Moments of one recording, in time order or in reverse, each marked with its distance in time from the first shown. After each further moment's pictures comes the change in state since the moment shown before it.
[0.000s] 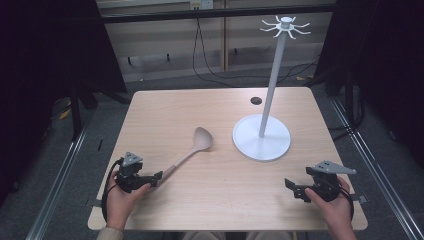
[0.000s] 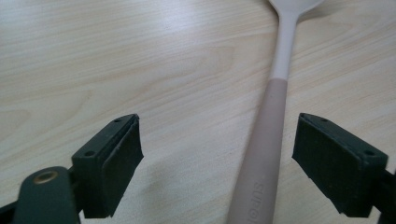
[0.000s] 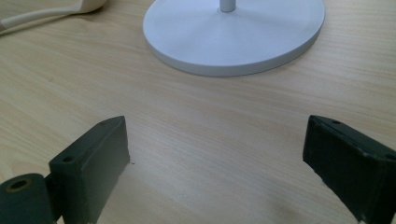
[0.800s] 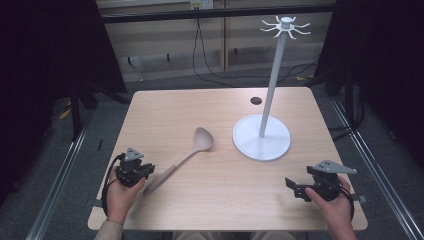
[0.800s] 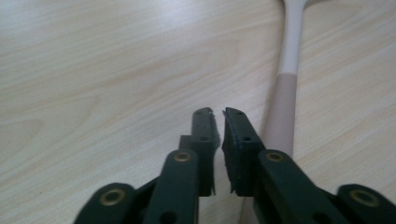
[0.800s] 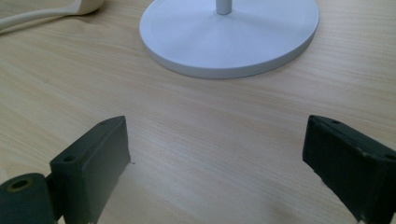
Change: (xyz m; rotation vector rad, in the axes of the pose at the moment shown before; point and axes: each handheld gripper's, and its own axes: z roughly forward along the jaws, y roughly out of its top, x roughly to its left) left arm 0.005 0.012 0.002 0.094 0.002 0.058; right arm 0.000 0.002 -0.001 -0.003 -0.012 -0.007
